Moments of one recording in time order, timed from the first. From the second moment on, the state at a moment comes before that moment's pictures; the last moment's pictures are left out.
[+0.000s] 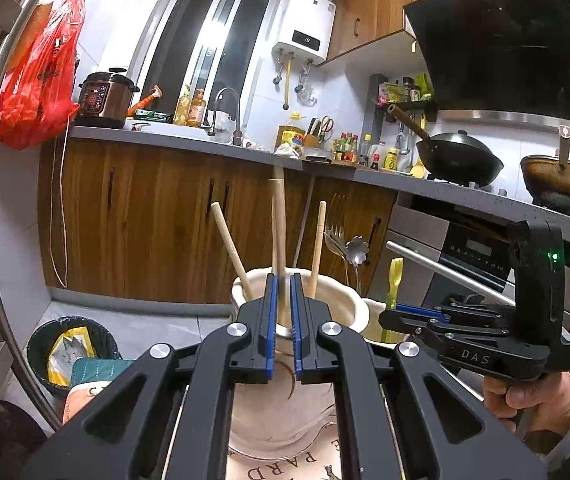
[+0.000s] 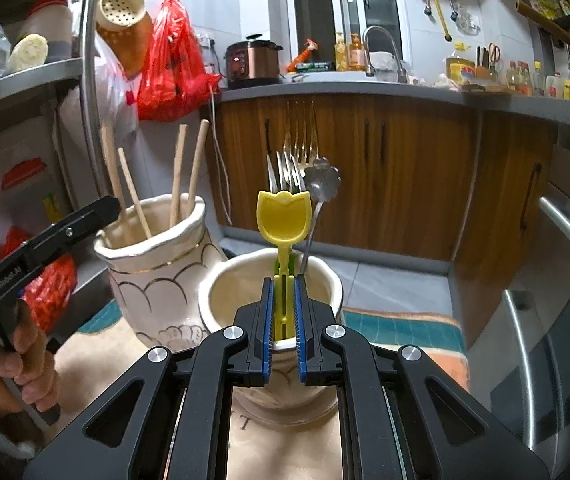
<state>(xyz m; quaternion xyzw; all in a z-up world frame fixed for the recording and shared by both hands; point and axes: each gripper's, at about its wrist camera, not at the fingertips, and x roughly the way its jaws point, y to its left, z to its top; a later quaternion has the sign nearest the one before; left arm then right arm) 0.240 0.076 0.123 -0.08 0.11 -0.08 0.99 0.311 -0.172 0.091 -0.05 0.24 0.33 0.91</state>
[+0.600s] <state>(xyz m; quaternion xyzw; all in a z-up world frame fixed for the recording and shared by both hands) 0.206 0.081 0.118 -0.07 0.15 -0.04 0.99 0.282 -0.197 0.099 -0.05 0.22 0.32 0.92</state>
